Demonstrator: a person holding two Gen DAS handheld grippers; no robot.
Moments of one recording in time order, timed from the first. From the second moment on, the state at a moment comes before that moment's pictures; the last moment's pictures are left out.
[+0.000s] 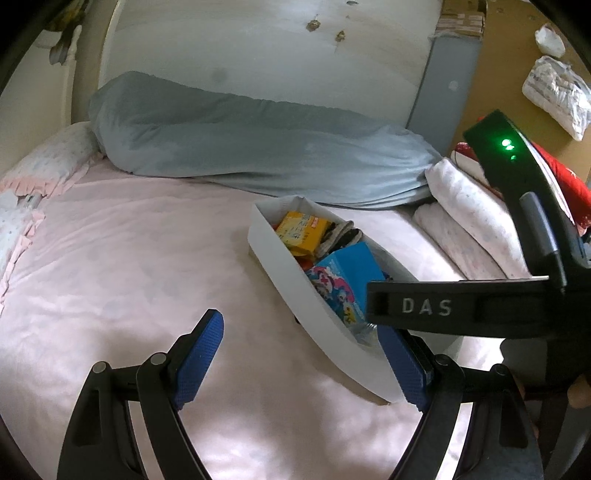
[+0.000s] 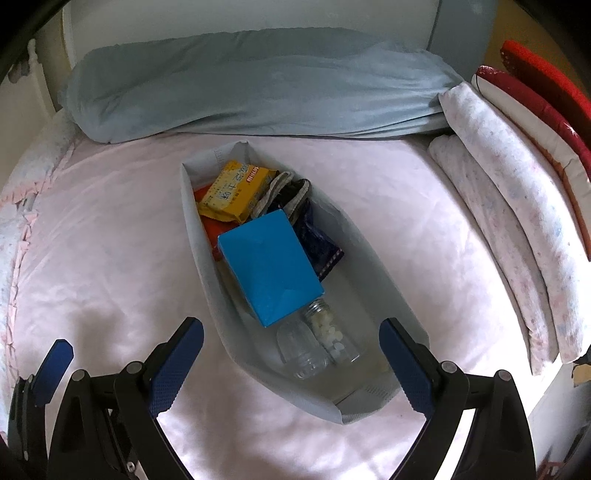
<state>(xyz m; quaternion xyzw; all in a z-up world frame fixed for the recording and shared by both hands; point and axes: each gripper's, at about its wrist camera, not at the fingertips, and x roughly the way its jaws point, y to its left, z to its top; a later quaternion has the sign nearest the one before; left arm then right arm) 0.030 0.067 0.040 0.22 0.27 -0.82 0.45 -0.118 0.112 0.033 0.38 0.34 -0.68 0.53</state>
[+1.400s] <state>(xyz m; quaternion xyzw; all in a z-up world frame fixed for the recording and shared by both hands) 0.034 0.054 0.026 0.24 0.30 -0.78 0.49 -0.120 0.106 0.016 0.43 0.35 -0.65 0.52</state>
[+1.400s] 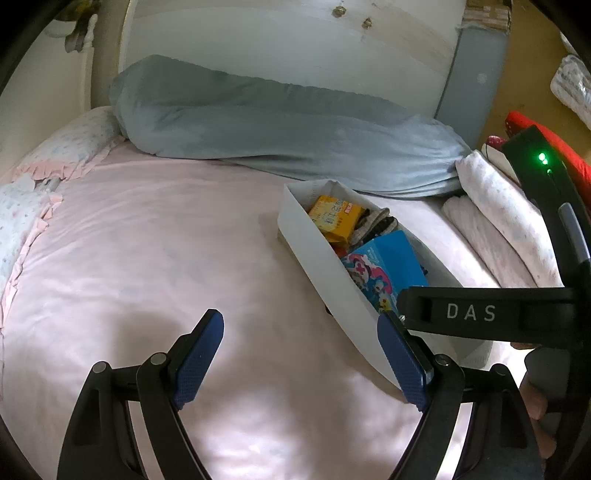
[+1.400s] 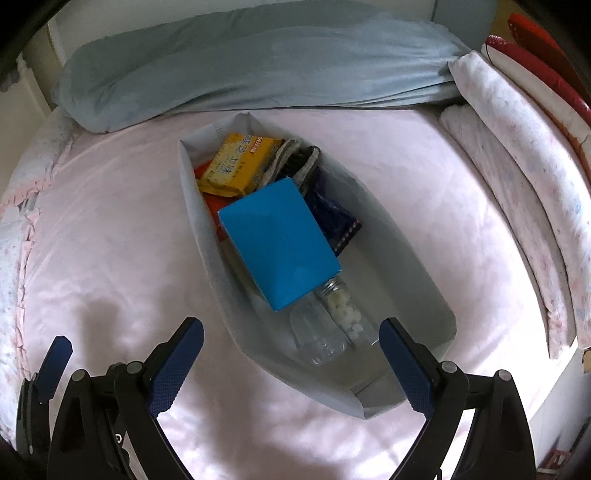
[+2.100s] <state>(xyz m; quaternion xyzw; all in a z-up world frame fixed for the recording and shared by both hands) 0.032 0.055 0.024 0.25 0.30 -0.78 0.49 -0.118 0.105 0.012 0.43 0.36 -0.65 0.52</state>
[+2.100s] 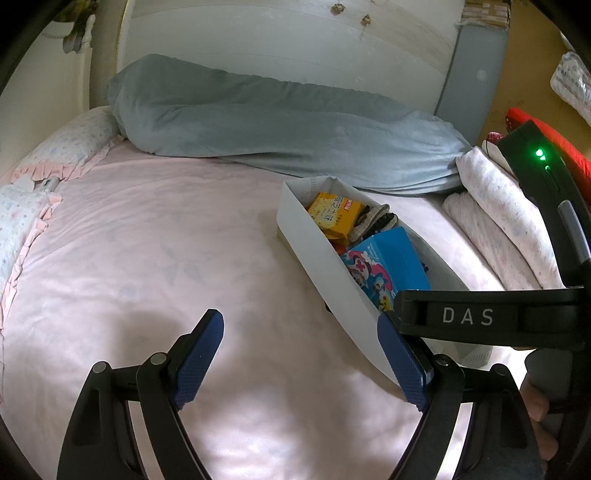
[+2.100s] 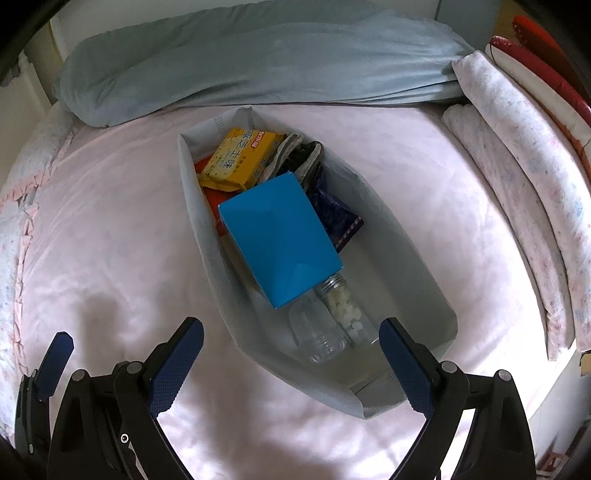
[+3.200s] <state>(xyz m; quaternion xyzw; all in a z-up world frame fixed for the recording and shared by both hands) 0.031 0.054 0.023 0.25 0.29 -0.78 0.49 -0.119 0.105 0.011 0.43 0.36 -0.64 0.52</state>
